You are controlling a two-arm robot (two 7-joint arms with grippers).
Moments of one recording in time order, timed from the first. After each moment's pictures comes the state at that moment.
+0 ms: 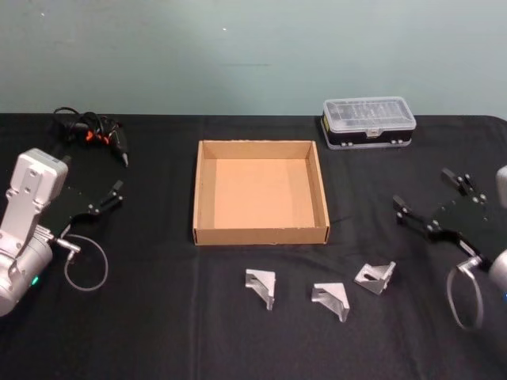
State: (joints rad) left arm -0.20 0.60 0.45 -1.41 -0.25 -0.12 0.03; right arm 0.05 0.71 -0.35 -1.61 0.38 -0.10 0.06
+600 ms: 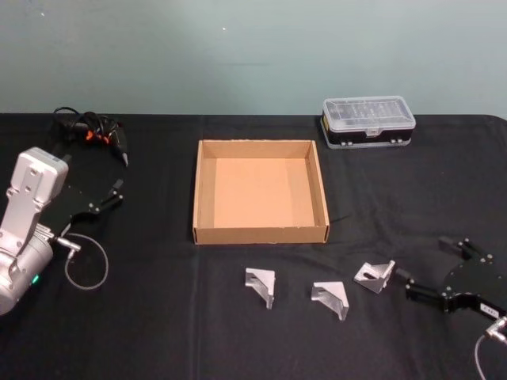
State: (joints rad) left arm -0.20 0.60 0.45 -1.41 -0.25 -0.12 0.03; right arm -0.25 0.91 -0.19 -1.92 0.57 0.15 0.18
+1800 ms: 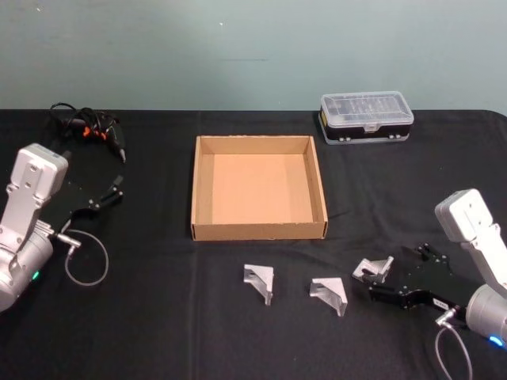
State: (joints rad) left arm -0.20 0.60 0.45 -1.41 -0.25 -0.12 0.03; right arm -0.05 0.73 -0.33 -1.77 0.38 0.32 0.22
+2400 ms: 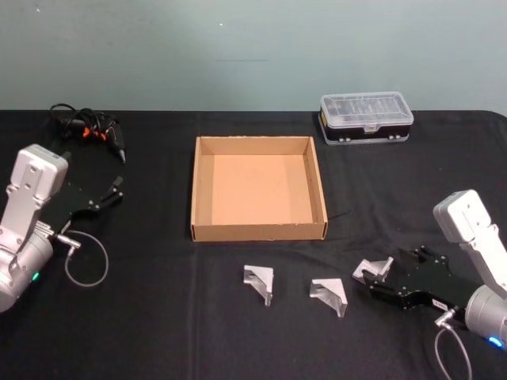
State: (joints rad) left arm -0.20 0.60 0.45 -1.41 -0.25 -0.12 0.03; right arm -0.04 0.72 -0.33 -1.77 0.38 0.33 0.23
